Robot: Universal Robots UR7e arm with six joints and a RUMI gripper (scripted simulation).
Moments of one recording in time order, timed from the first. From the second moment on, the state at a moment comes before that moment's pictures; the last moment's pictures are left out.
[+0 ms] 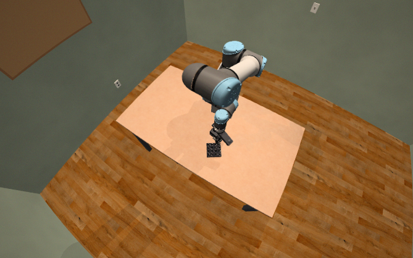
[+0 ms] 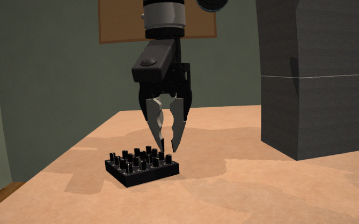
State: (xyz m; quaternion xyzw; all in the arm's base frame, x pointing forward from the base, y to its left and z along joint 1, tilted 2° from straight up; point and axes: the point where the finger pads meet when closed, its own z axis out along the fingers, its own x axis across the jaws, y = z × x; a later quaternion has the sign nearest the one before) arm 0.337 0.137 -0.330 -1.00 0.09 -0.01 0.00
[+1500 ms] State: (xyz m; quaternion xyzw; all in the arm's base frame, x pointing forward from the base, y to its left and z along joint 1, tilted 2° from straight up) arm 0.338 0.142 -0.330 -1.00 0.09 -0.01 0.00
